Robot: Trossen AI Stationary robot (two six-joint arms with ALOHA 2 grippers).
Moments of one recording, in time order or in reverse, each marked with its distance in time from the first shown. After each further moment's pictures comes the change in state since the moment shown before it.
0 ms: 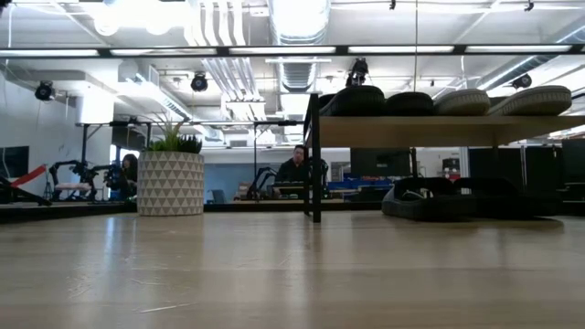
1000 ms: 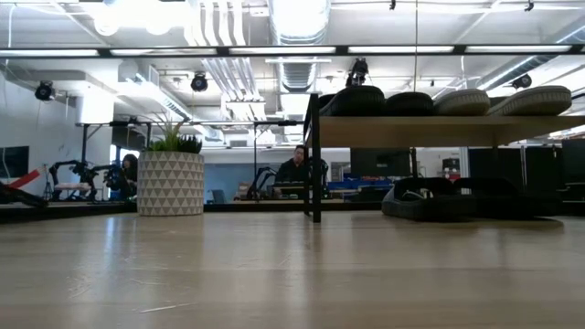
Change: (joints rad) left arm 0.362 0.065 -0.037 -0.187 0.046 0.006; right arm -0.079 -0.161 -0.012 -0.997 -0.071 0.341
